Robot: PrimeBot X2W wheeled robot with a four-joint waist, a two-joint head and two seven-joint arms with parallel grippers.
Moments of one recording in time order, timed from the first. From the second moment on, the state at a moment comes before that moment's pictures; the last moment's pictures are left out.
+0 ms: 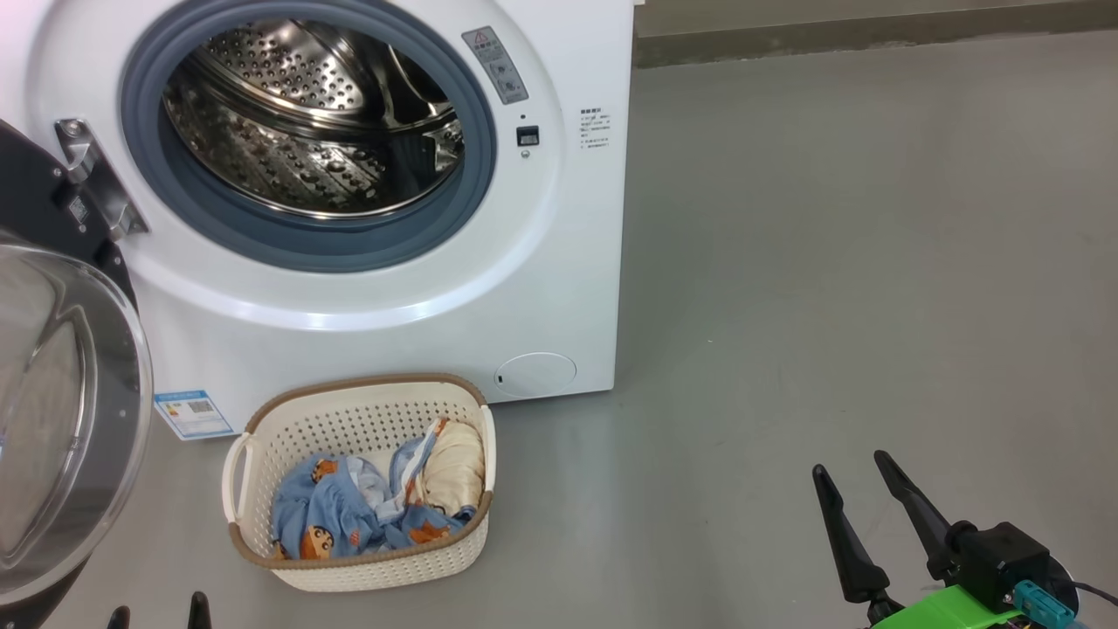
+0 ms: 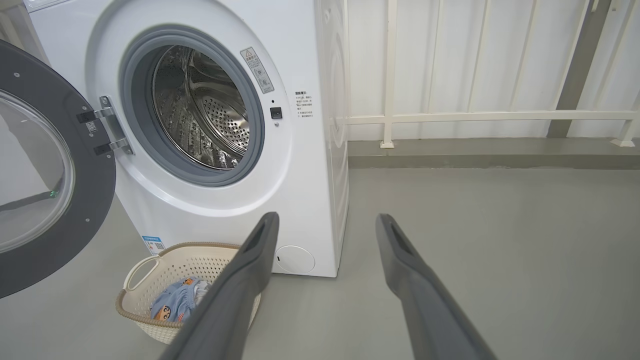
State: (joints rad) left arm 0.31 0.04 0.17 -0.05 -0.20 -0.06 -0.26; right arm 0.03 -0.12 0.06 0.13 0.21 0.13 -0.25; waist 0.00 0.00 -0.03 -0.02
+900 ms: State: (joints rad) left arm 0.30 0.04 0.18 -0.03 -0.19 -0.06 -0.26; right arm 0.03 -0.11 0.06 0.14 0.21 0.13 -0.25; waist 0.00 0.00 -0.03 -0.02
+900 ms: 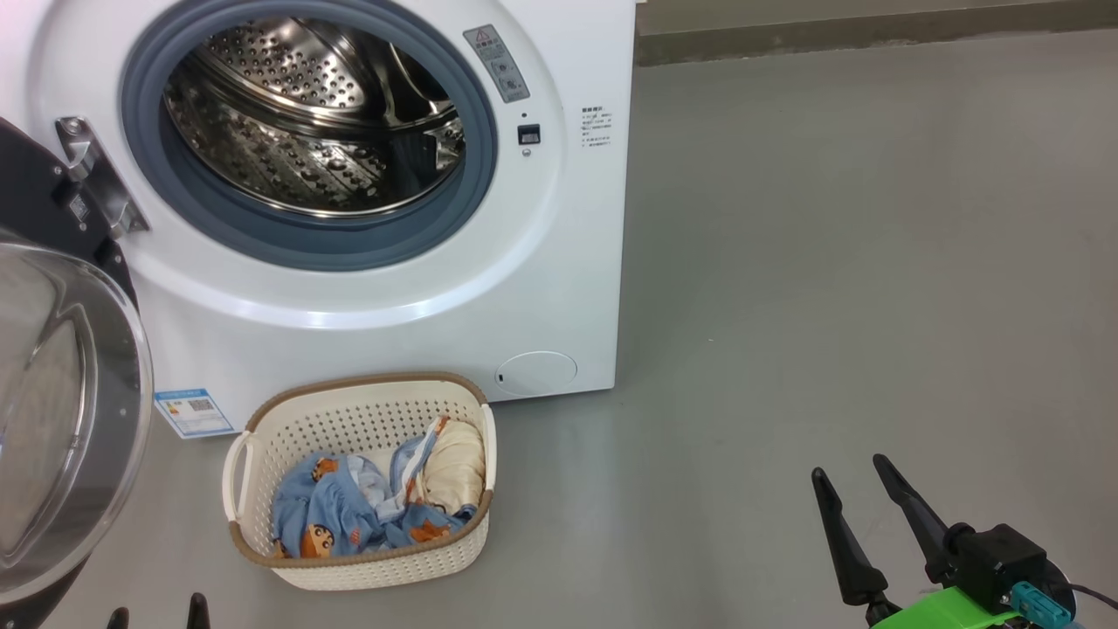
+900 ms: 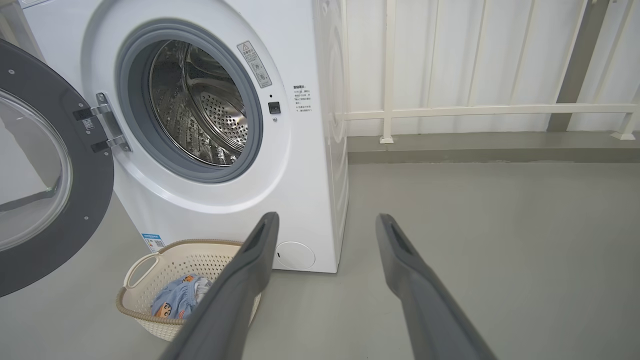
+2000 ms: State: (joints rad) left arm 0.27 0.04 0.20 0.00 -0.19 -0.07 -0.26; right arm 0.02 -0.10 0.05 0.16 0.21 0.13 -0.25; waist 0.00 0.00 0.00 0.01
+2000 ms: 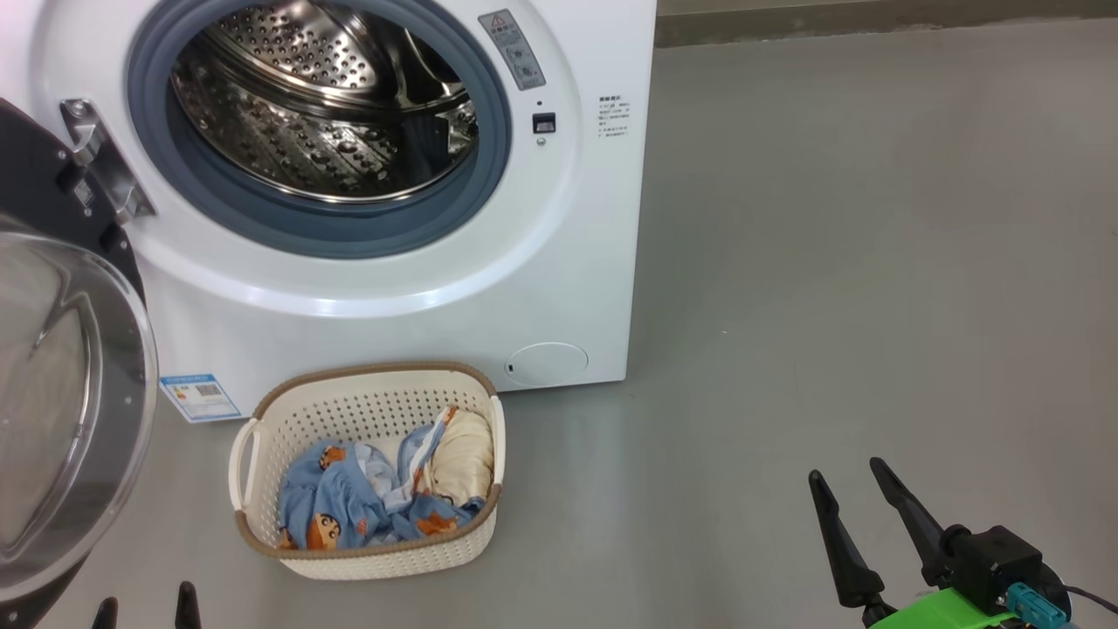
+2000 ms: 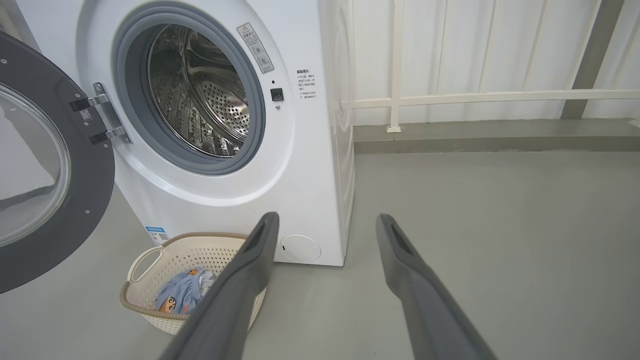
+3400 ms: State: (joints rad) left arm 0.24 0.04 0.19 0.01 -0.20 -0.07 -0.26; right arm 0.02 -0.11 0.06 0.17 0.22 0.13 -0.25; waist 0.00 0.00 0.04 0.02
